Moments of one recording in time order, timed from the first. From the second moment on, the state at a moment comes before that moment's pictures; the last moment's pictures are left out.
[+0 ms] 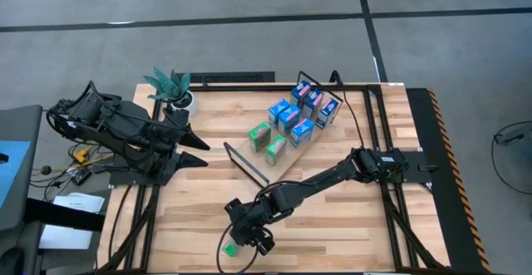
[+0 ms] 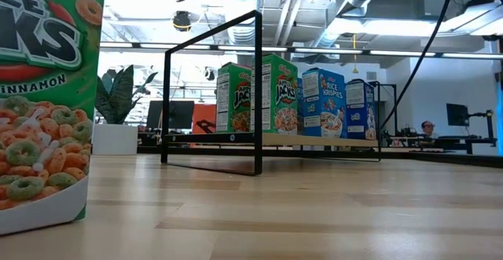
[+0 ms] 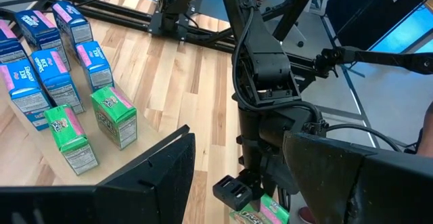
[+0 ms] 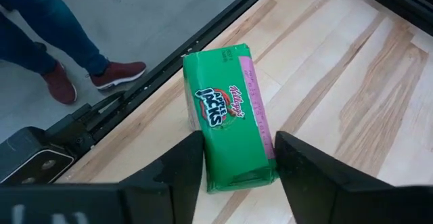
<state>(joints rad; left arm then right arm) -0.36 1.20 1.78 -1.02 -0.21 -0.46 0.38 2.33 2.11 -0.58 -0.18 -0.29</state>
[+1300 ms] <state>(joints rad) -0.36 1.20 1.78 -1.01 -0.24 -0.48 0.25 1.88 2.23 -1.26 -0.13 -0.28</state>
